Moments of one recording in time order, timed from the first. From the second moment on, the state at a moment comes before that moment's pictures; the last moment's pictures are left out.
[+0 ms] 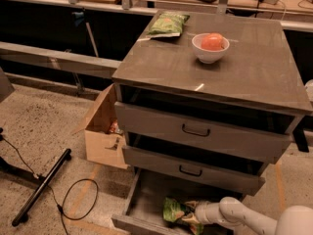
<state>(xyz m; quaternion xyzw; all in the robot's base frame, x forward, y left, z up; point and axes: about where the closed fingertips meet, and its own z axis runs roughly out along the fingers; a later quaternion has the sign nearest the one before) 0.520 -0.152 0.159 -0.56 0.73 0.18 0.34</state>
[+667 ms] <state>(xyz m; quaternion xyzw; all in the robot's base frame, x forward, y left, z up) 0.505 -0.182 0.224 -0.56 0.72 0.18 0.38</state>
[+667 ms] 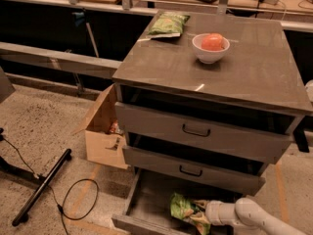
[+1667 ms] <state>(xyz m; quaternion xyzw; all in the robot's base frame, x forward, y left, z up) 0.479 -0.204 0.349 -0.61 0.62 0.24 0.43</state>
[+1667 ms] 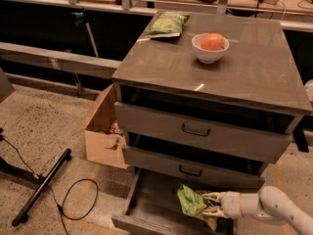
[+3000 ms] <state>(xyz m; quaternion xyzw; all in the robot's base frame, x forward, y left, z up) 0.463 -0.230 0.492 -0.61 0.54 0.29 0.51</state>
